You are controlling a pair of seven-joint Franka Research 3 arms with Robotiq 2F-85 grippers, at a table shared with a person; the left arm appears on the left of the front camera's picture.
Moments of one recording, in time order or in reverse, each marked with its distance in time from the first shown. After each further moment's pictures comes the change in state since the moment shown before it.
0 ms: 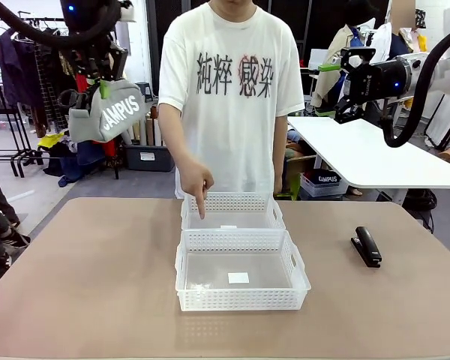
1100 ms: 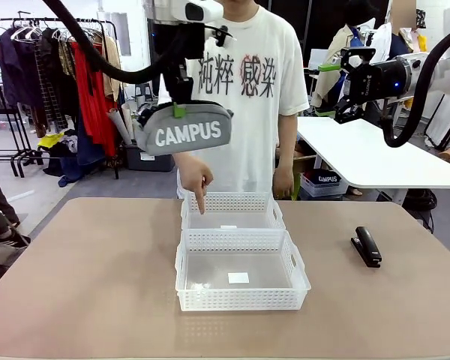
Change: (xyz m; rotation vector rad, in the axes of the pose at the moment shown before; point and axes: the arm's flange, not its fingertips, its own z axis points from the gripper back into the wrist) left arm 0.043 -0.149 -0.041 0.043 -0.069 -0.898; right arm 0.000 0.000 0.000 0.000 0.000 0.000
